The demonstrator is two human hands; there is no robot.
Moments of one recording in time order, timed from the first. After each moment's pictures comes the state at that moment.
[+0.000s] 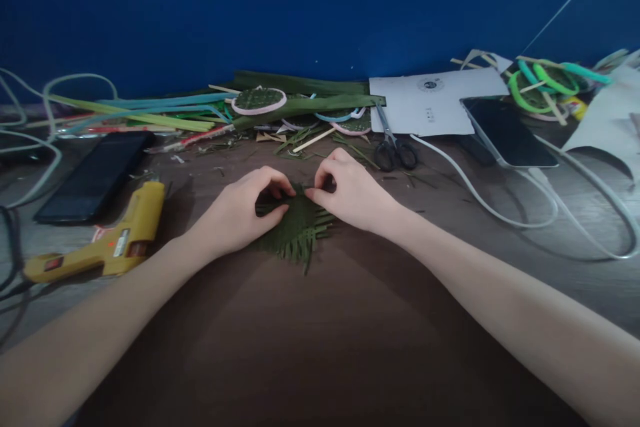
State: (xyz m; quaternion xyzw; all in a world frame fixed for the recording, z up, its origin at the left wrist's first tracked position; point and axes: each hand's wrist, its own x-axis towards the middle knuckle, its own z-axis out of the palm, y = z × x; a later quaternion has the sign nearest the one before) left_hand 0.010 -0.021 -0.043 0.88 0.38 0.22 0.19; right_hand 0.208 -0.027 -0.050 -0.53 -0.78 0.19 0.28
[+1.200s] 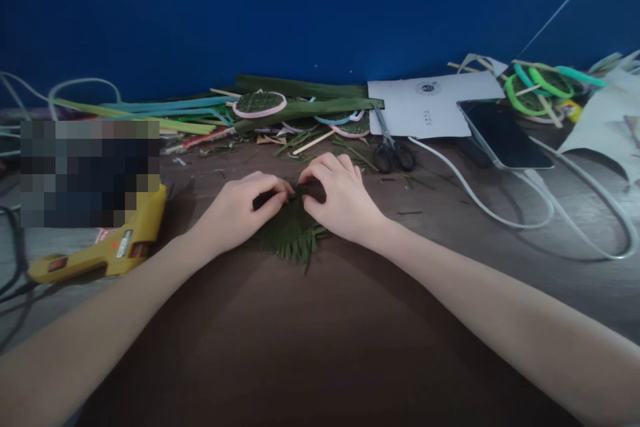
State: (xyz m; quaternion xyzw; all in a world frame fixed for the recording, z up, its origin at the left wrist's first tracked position) left_hand 0.011 -0.017 -0.041 0.88 0.38 0.21 0.18; right_hand 0.192 -0.035 -0.057 -0.53 -0.79 0.12 0.29
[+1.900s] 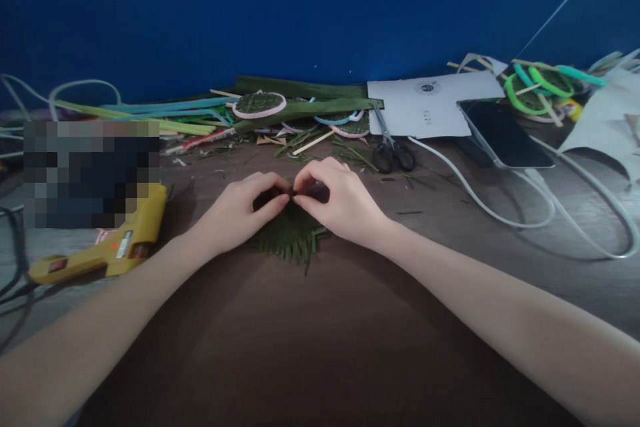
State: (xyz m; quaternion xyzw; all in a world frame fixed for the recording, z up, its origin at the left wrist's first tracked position) left_hand 0.009 -0.017 -0.040 0.88 0.38 0.21 0.20; right_hand 0.195 -0.039 -0.049 -0.47 -0.78 0.18 0.36
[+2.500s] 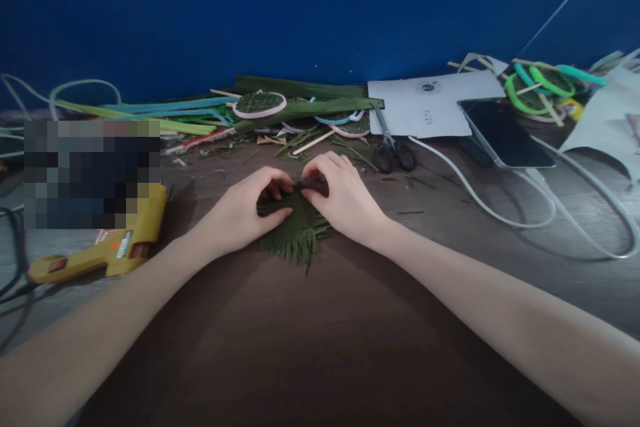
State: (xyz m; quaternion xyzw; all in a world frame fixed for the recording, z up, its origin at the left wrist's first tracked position) left_hand 0.009 -0.019 -0.046 0.87 0.38 0.23 0.22; right_hand 0.194 -0.033 -0.055 -0.53 -0.76 0.15 0.34
